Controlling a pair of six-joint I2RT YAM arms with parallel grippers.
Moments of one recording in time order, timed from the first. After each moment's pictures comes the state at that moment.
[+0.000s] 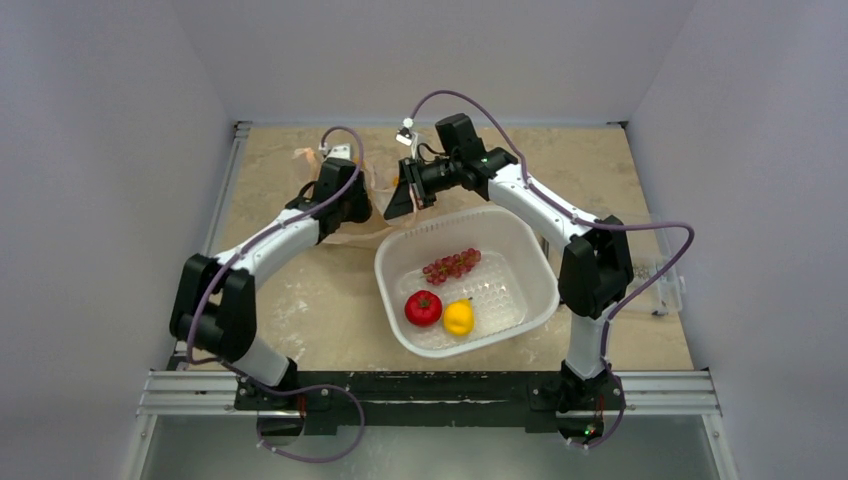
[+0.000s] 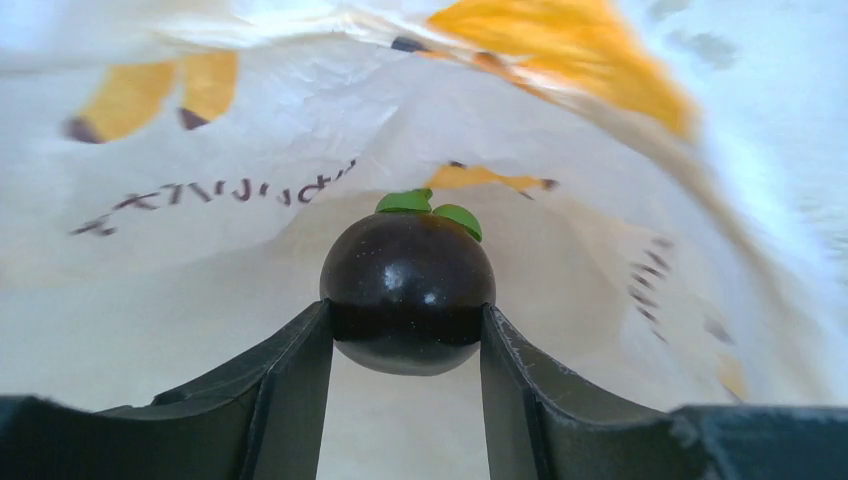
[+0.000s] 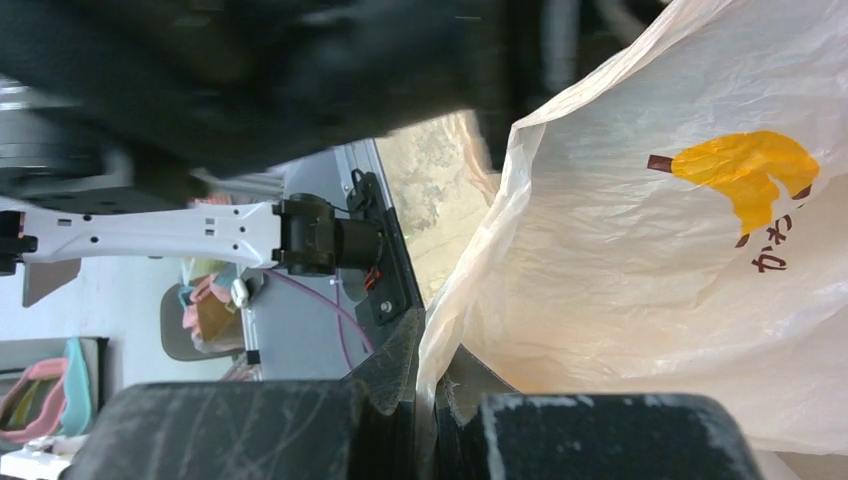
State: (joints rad) left arm -0.37 1.60 1.07 -0.22 -0.24 -0.42; right arm 0.60 1.91 1.72 -0.48 -0.91 0.39
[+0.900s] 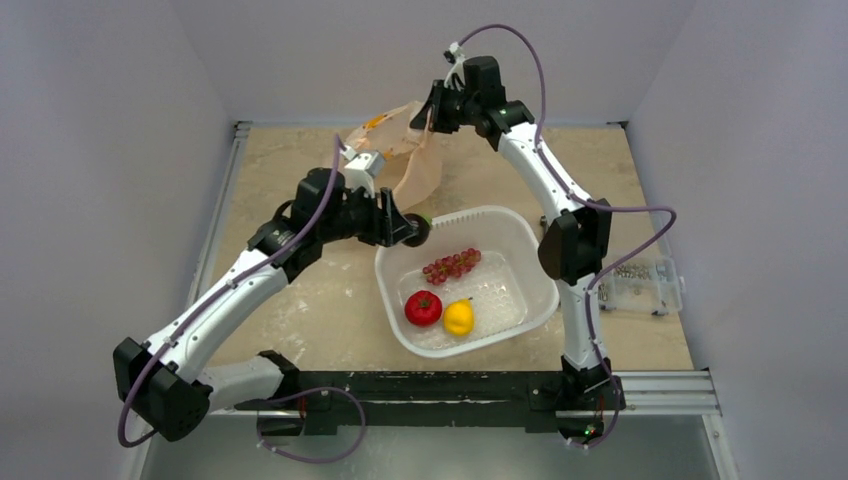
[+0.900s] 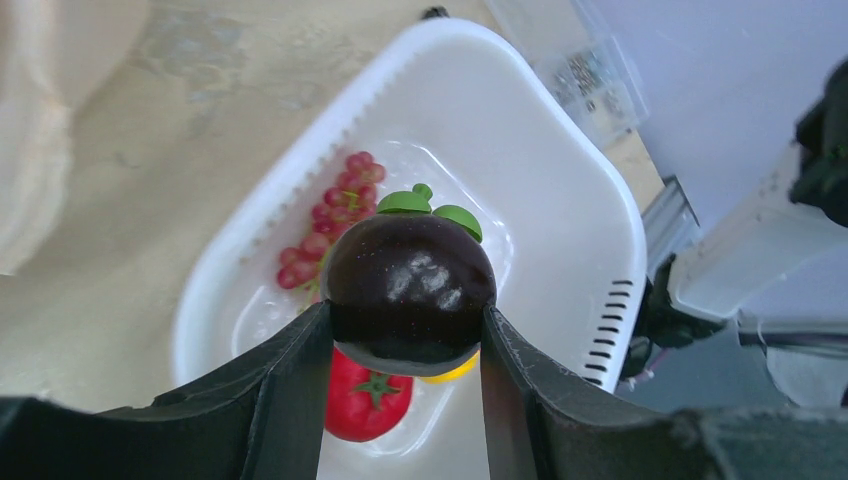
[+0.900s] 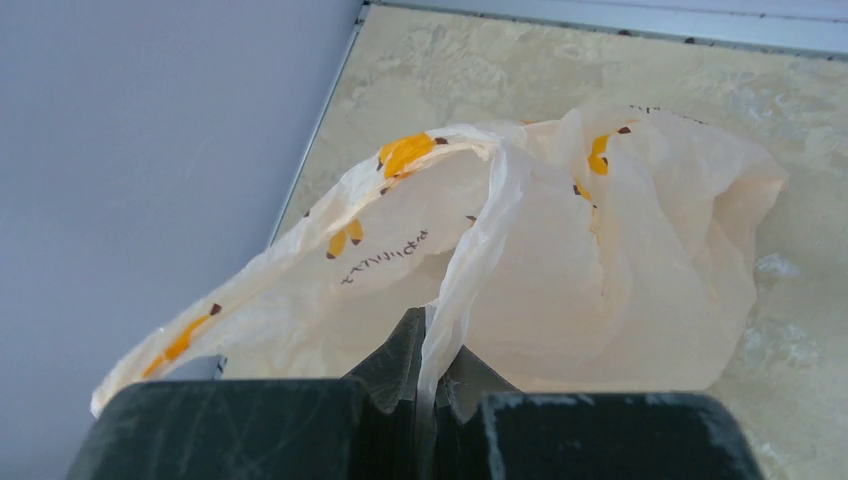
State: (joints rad) left arm -0.56 1.15 1.07 -0.38 0.32 -0.45; right arm 0.43 2.21 2.29 -0.52 -0.41 0.52
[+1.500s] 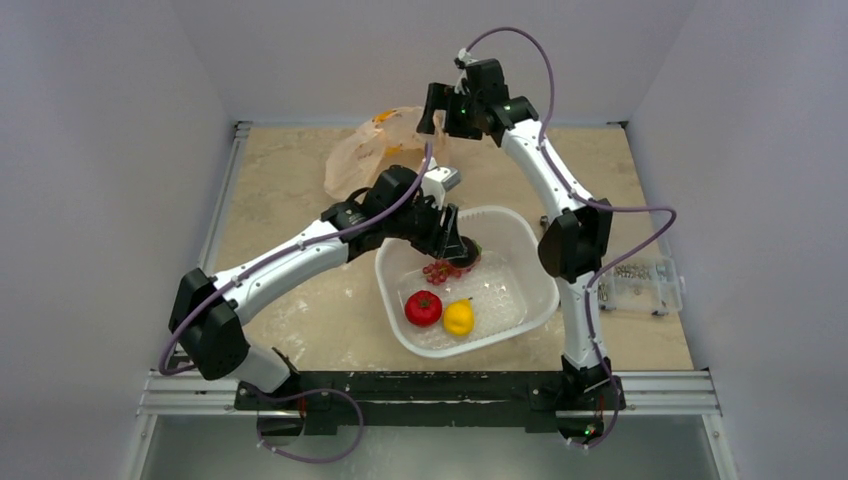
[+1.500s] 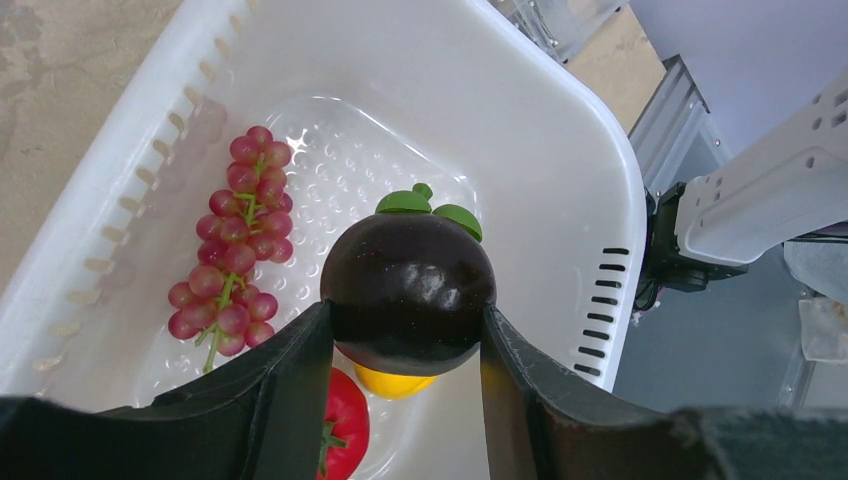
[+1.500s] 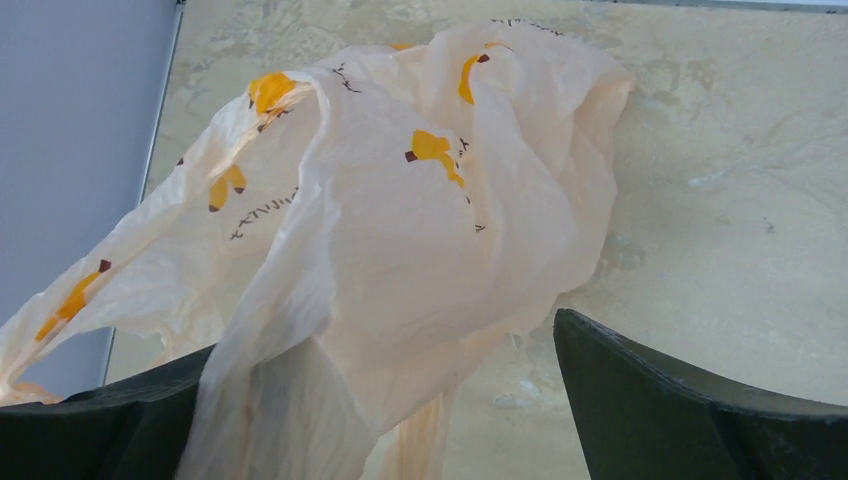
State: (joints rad) left arm -0.78 1.50 1.27 -0.38 0.36 -0.38; right arm 0.41 2.23 2.35 -0.72 -0.18 0.42
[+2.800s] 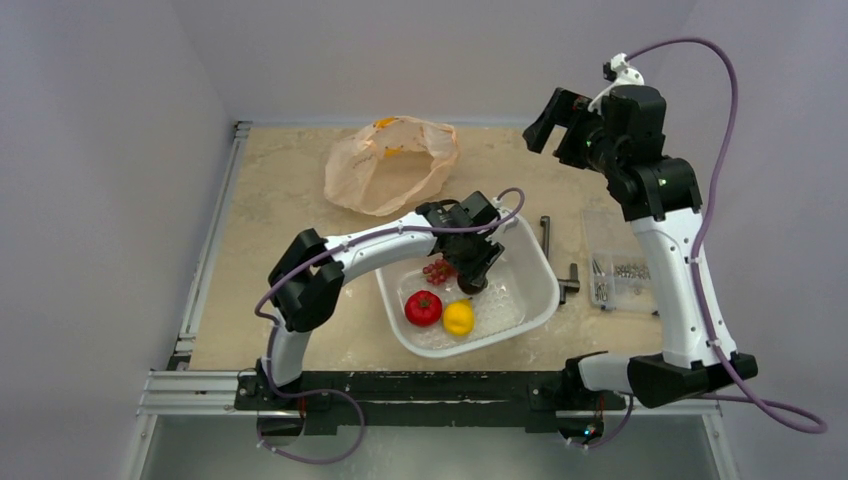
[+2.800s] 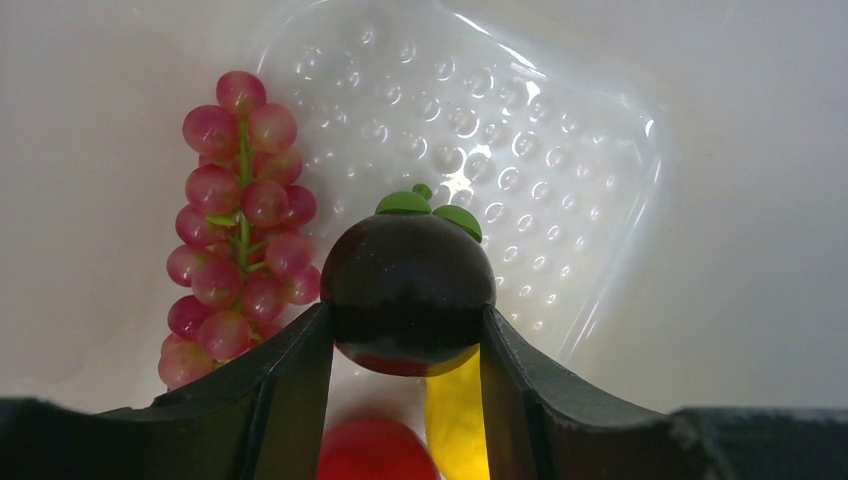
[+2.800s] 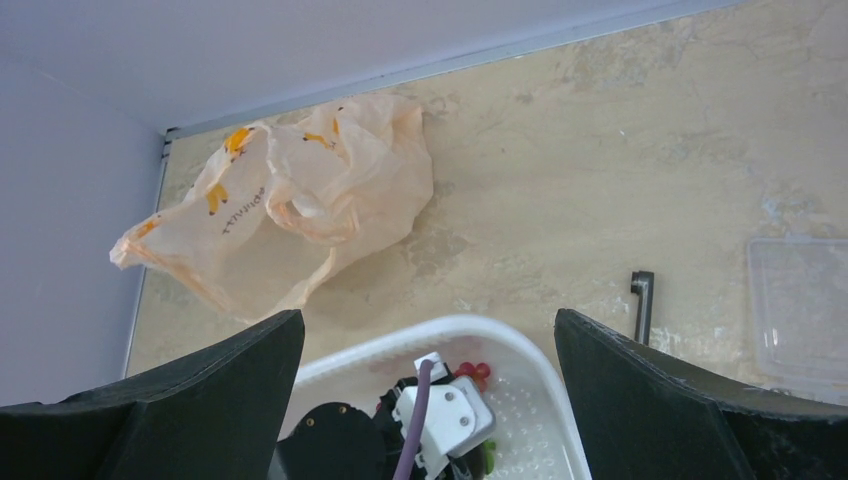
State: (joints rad) left arm -0.96 2.01 1.65 -0.70 0.12 -0.17; right arm 0.22 1.31 1.76 -0.86 0.02 0.45
